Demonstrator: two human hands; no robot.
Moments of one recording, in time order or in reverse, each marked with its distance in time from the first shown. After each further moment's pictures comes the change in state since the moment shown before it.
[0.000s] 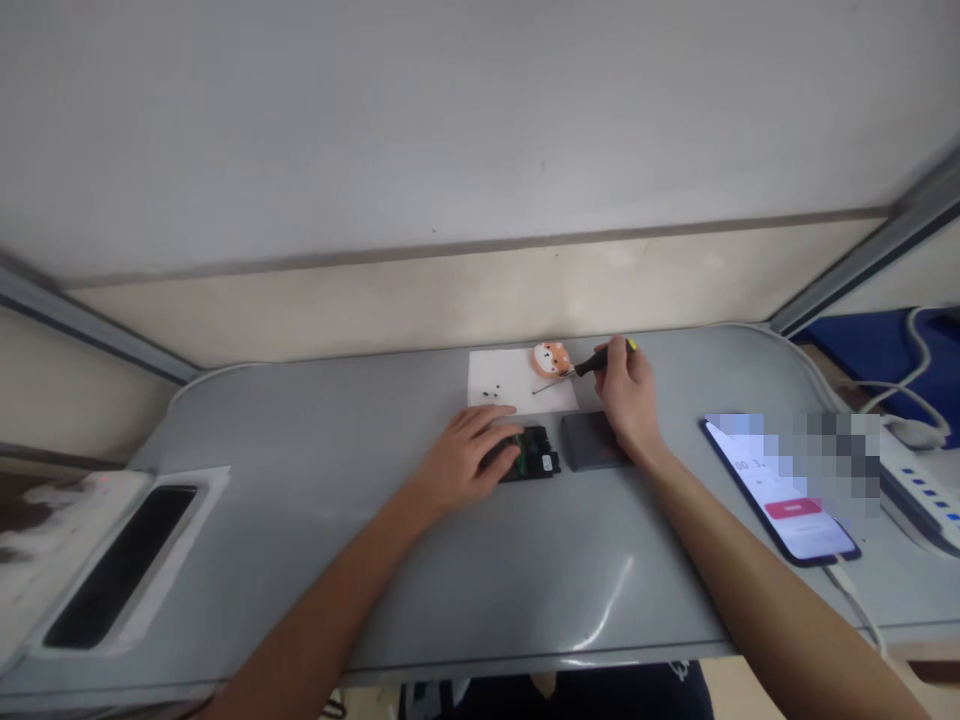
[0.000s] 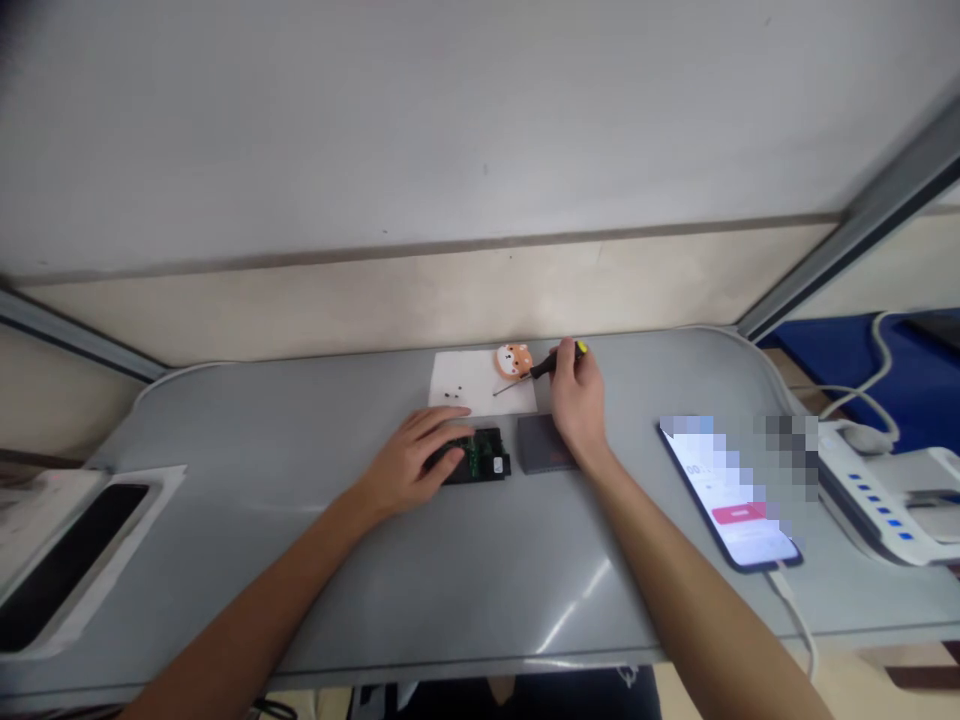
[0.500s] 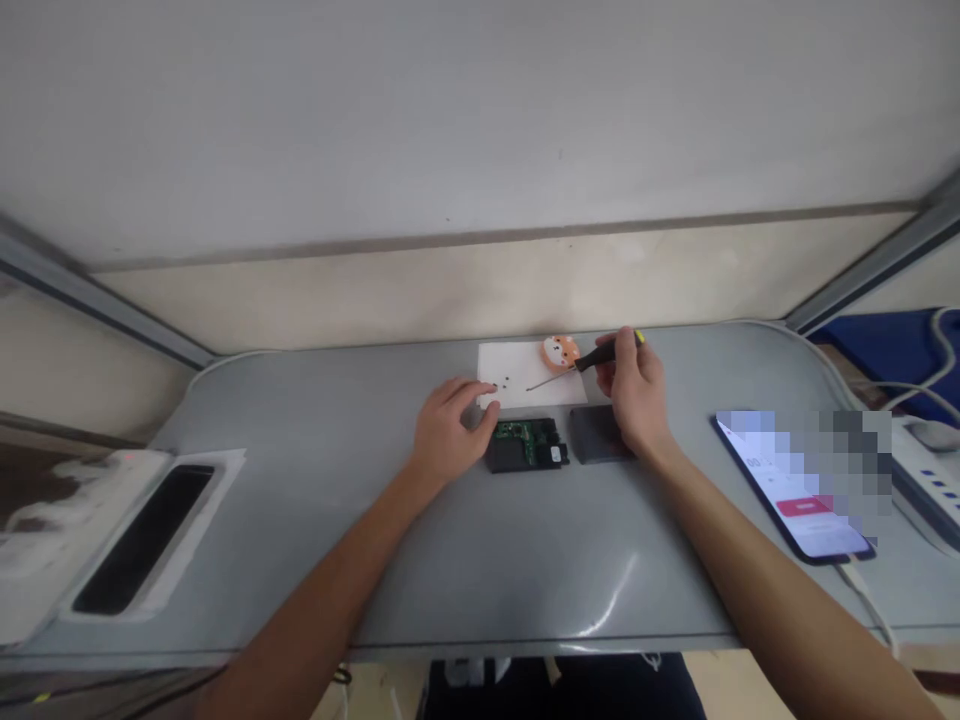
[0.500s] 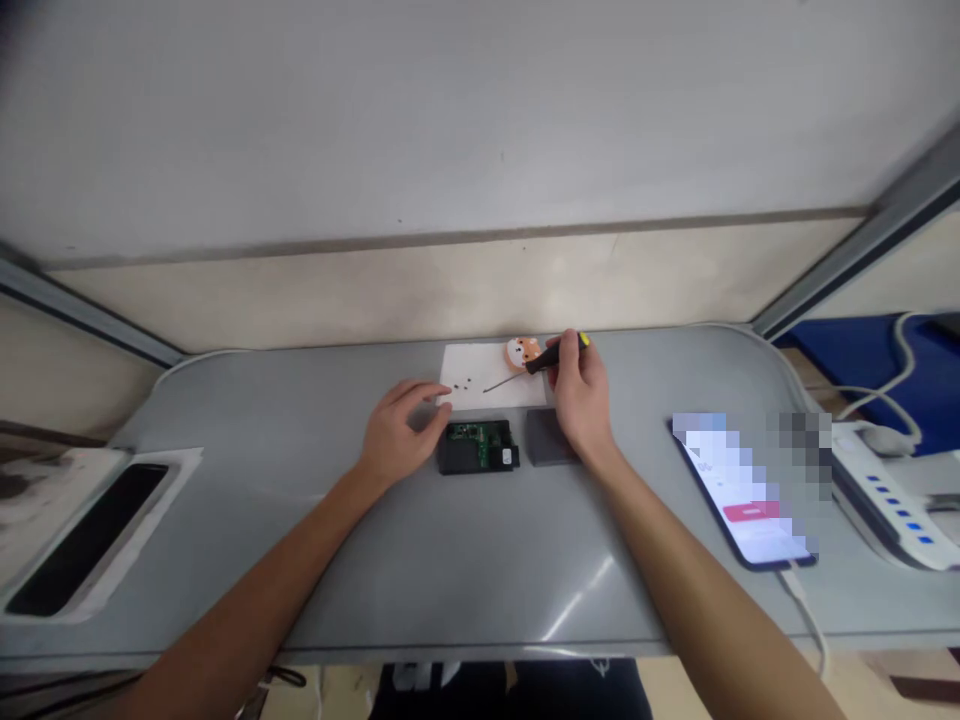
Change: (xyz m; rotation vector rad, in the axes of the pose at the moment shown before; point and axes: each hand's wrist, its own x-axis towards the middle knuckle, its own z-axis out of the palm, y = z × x) left_hand 0.004 -0.010 0.001 0.131 0.343 -0.261; right_hand -0.018 -0.025 0.006 0.099 -0.020 -0.014
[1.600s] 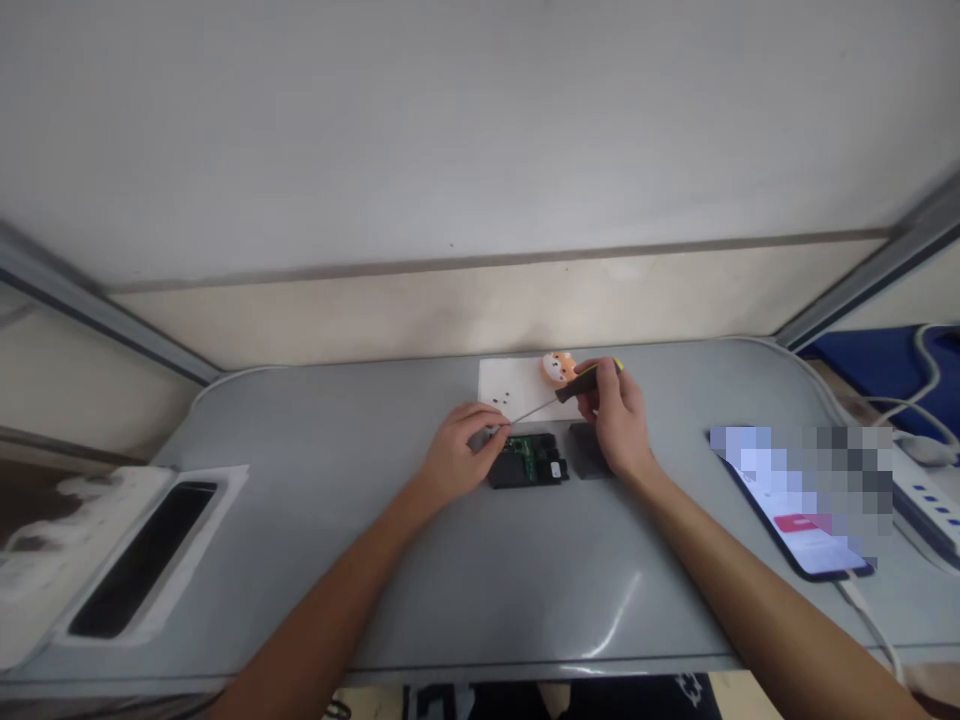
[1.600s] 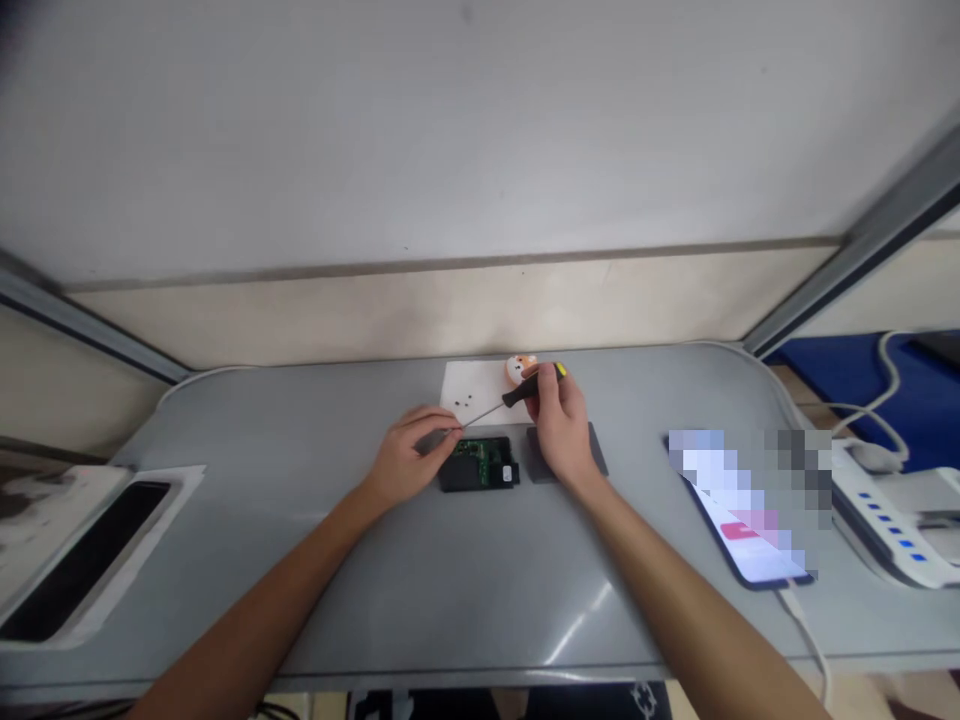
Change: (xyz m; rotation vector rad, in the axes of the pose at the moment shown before) left_hand -0.002 -0.003 0.002 -0.292 -0.097 0.051; right_hand -0.019 -0.008 0.015 0.067 -0.092 0.010
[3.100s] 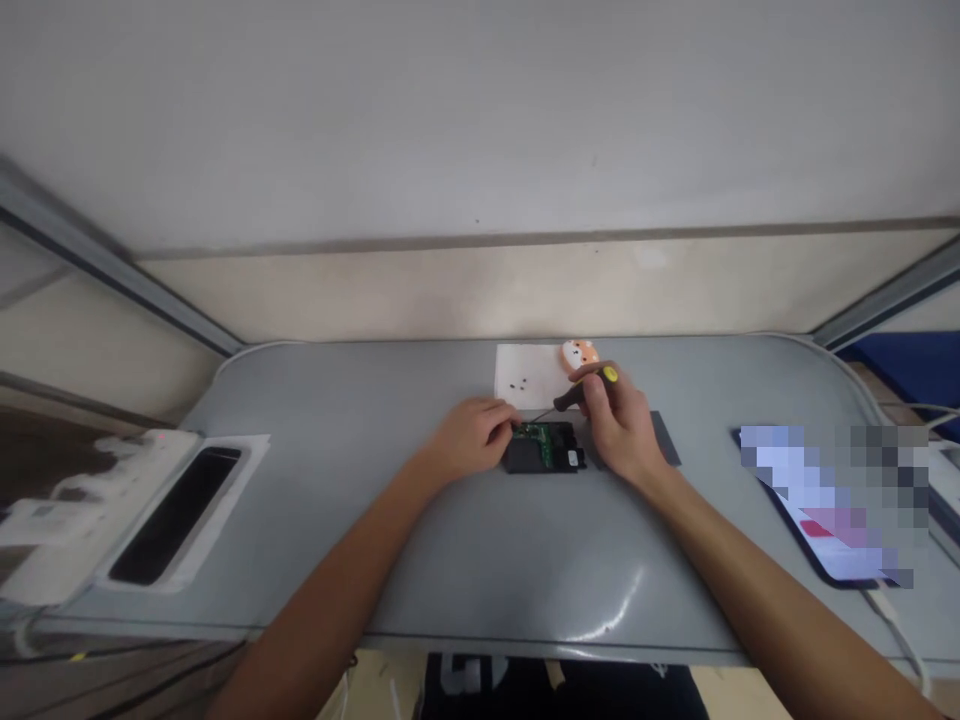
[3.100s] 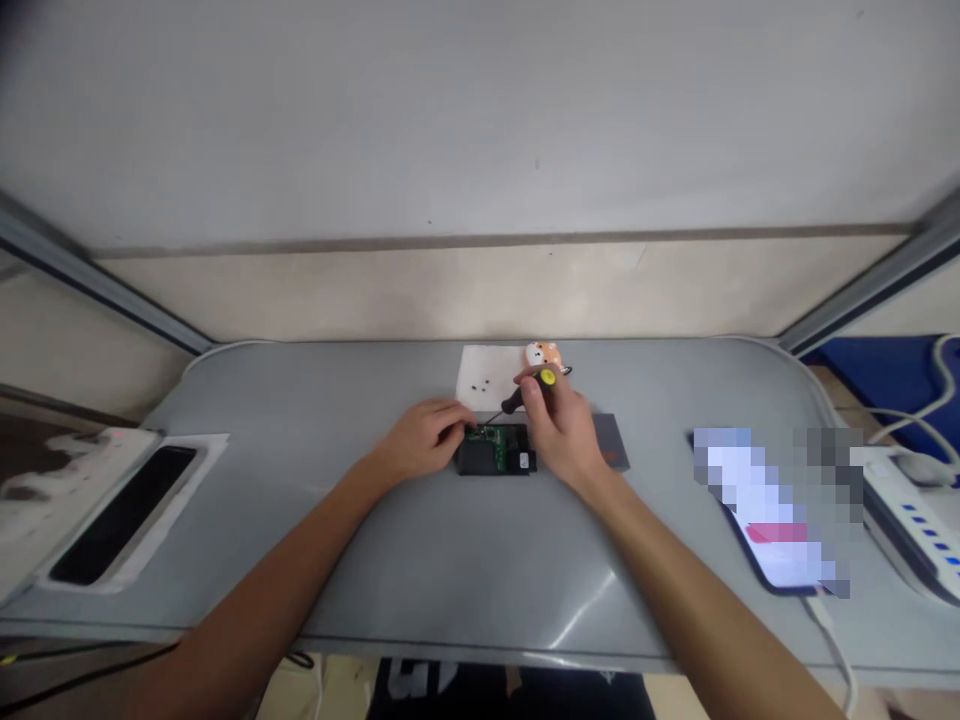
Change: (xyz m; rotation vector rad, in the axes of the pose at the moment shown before) left_hand -0.001 -0.013 -0.011 0.159 -0.345 0.042; right_hand -0.017 0.008 -0.005 -0.348 -0.225 -0.240
